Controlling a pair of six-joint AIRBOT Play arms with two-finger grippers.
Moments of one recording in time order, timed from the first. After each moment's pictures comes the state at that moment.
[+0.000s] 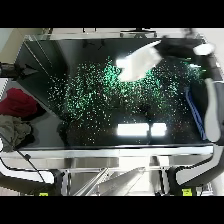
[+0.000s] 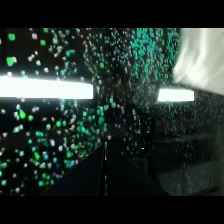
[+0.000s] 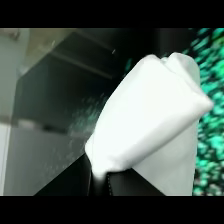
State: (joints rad) left arm 0.43 -1.65 1.79 0.76 -1.42 -1.24; right arm -0.15 -1.72 1.83 -0.68 0.86 1.56
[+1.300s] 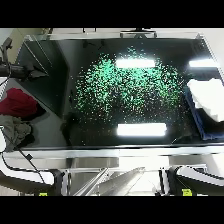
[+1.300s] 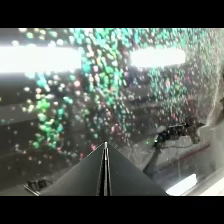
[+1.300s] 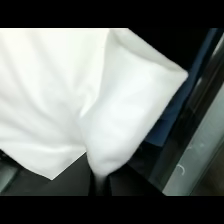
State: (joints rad) left arm 0.34 -1.65 1.79 0.76 -1.52 -1.24; right arm -0.88 -1.34 1.33 -1.46 1.43 2.02
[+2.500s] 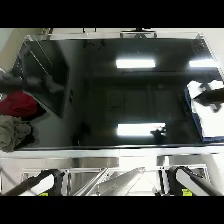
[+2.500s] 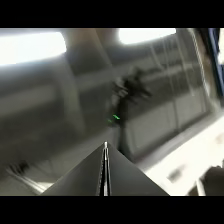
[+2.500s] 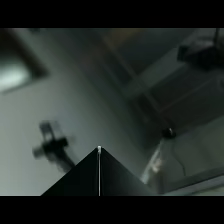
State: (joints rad) left arm 0.12 -1.17 1.22 0.75 -1.40 -1.23; right arm -0.34 -1.05 1.12 -1.16 1.33 1.88
